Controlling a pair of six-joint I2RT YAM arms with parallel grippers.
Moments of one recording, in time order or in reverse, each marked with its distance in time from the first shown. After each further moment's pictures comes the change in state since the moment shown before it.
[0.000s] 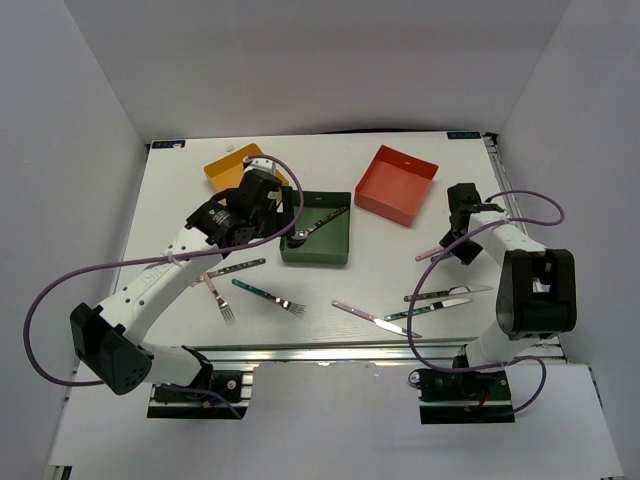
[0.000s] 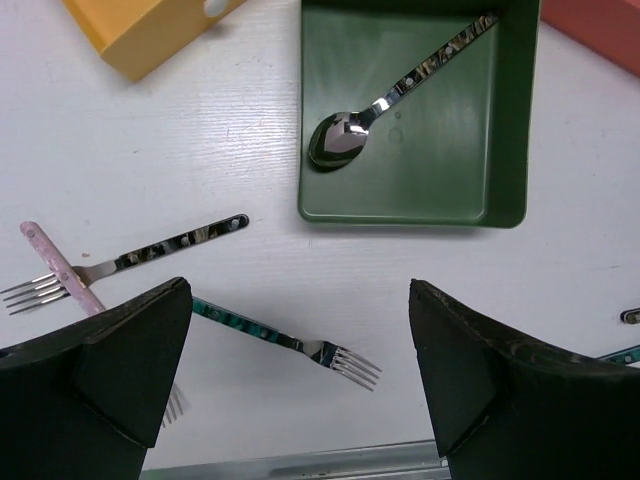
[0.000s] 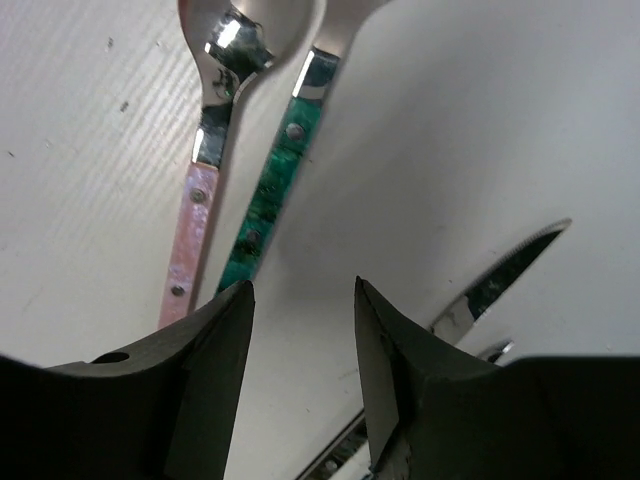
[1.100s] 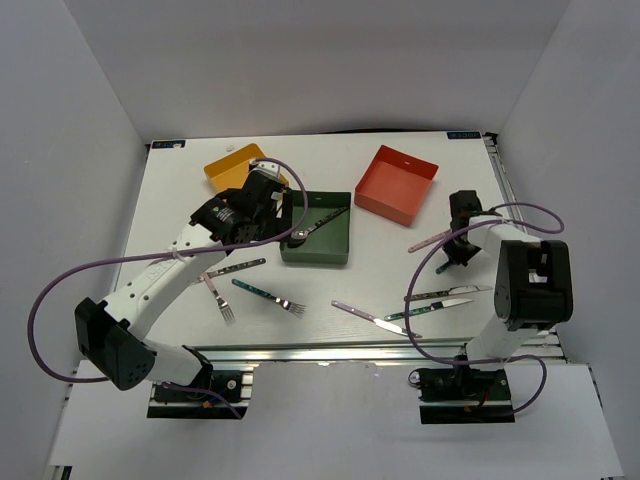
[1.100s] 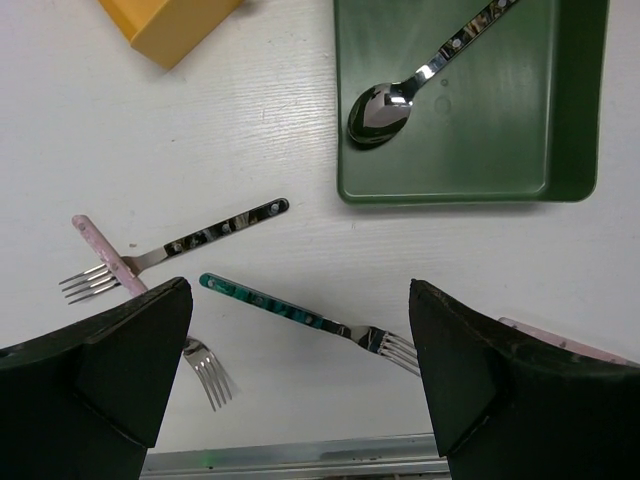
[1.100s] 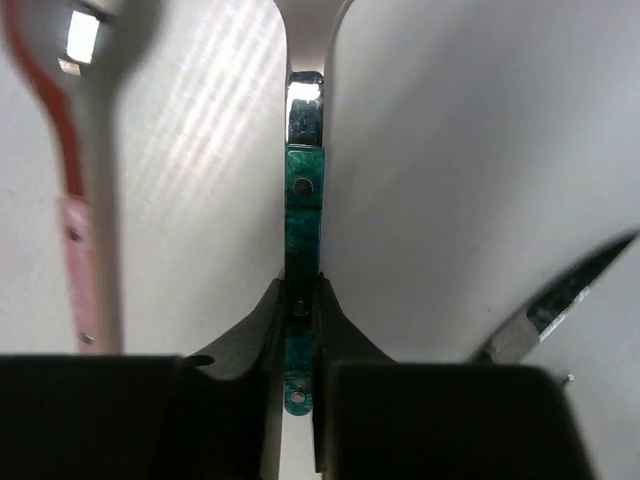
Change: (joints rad) left arm 0.000 0.025 0.010 -0.064 -0.023 0.093; right arm -0.048 0.097 -0.033 0.142 -0.038 0.080
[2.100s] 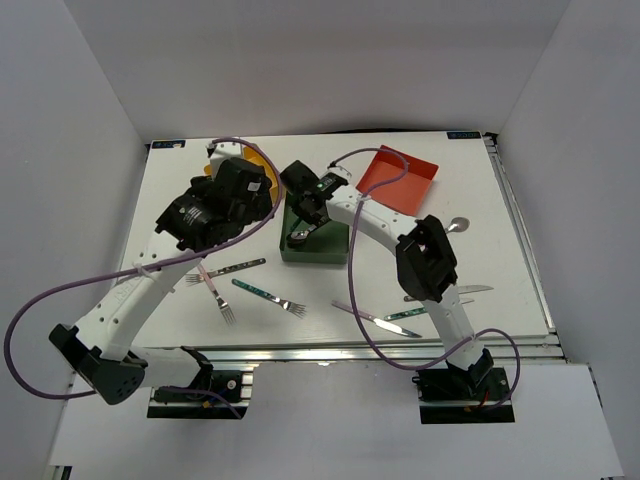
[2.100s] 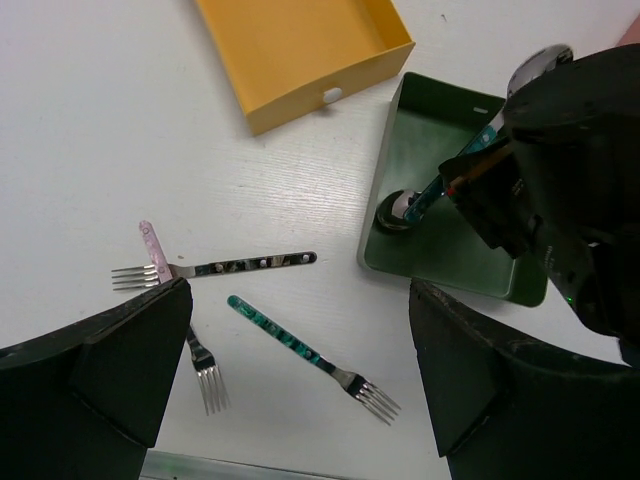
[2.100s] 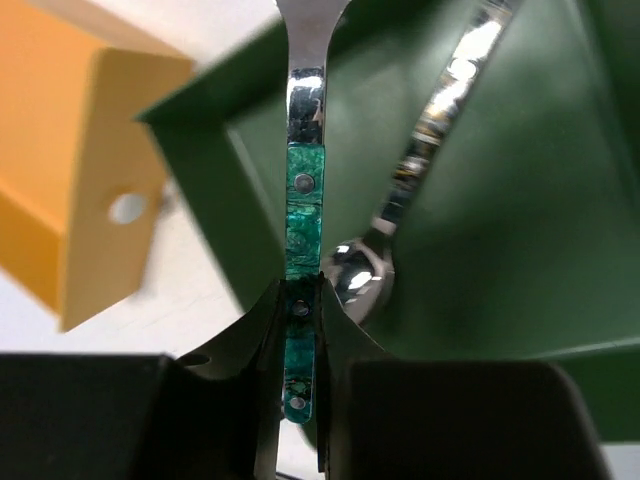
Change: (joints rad) left arm 0.001 -0.083 0.169 -0.122 -0.229 -0.168; right arm 0.799 0.544 1.056 -0.275 0.082 0.425
